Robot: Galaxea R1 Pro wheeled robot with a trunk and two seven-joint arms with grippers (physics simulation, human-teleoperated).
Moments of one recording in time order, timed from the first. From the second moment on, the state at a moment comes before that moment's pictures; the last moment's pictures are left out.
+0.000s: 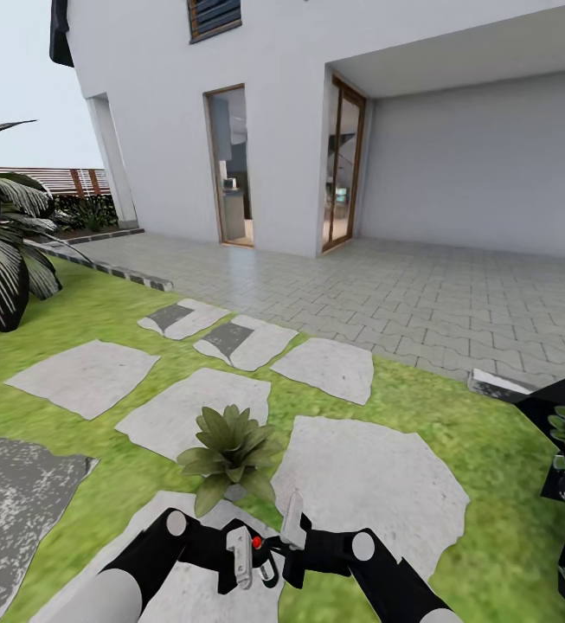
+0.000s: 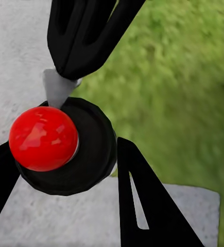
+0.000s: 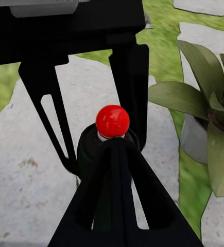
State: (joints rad) left arm -0.59 -0.07 0.04 -0.45 -0.88 -0.33 -1.02; right arm -0.47 0.11 0.27 -0.62 0.52 -0.31 0.74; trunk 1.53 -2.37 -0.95
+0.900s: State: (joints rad) left arm -0.59 -0.04 0.04 -0.43 -0.89 -0.33 -1.02; right arm -0.47 0.11 0.27 -0.62 0.52 -0.31 0.74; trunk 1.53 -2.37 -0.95
